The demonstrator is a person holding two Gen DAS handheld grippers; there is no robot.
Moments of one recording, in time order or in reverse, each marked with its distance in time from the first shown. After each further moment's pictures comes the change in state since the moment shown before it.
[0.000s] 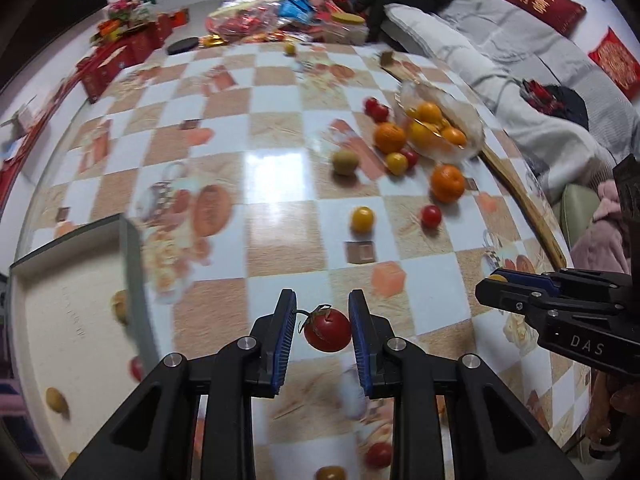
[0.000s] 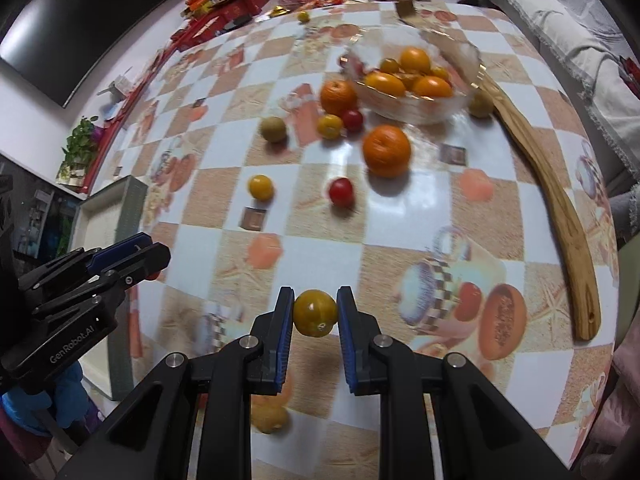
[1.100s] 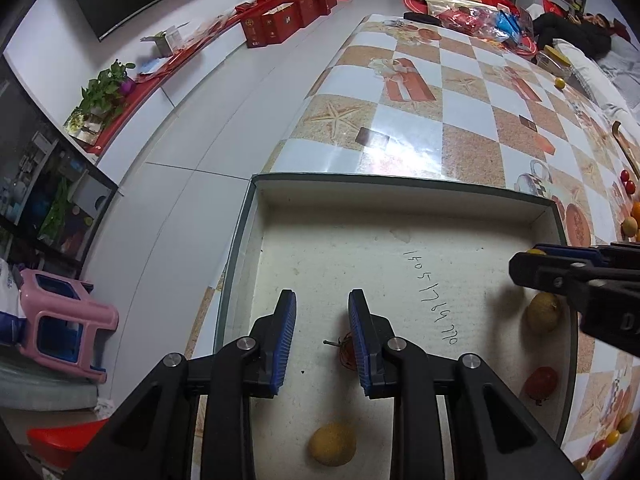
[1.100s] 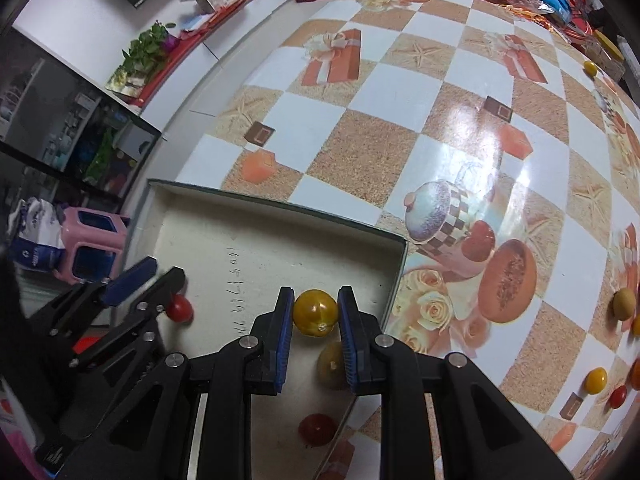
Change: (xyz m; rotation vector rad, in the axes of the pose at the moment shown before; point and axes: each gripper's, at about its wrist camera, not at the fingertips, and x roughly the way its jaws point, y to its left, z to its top) left arm -0.003 0.245 -0.044 -0.310 0.035 0.408; right arm 0.149 0.275 0.080 -0.327 0.180 0.095
